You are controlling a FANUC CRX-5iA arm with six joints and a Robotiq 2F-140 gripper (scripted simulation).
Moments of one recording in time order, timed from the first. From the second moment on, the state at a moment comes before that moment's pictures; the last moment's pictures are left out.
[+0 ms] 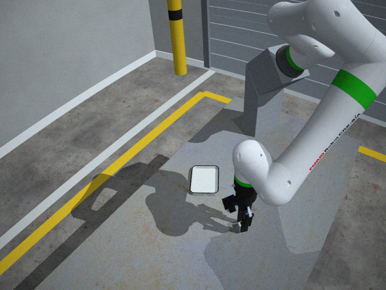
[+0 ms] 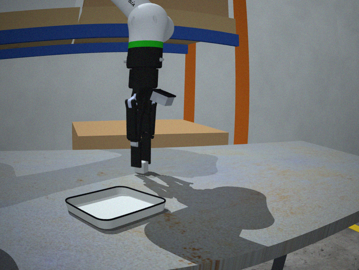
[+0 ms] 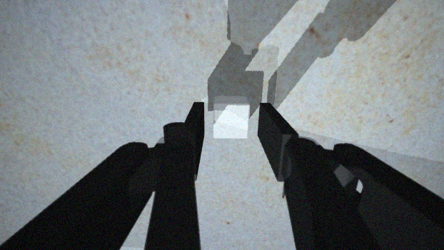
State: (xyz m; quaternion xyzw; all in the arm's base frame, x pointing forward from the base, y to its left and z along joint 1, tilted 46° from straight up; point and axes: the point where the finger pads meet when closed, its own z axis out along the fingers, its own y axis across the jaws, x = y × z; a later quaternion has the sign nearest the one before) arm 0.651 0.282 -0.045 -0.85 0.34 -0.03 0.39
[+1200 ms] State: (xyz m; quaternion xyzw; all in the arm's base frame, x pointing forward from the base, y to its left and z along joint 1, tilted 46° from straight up) arm 0.655 0.290 -0.054 -0.85 0.34 -0.03 0.39
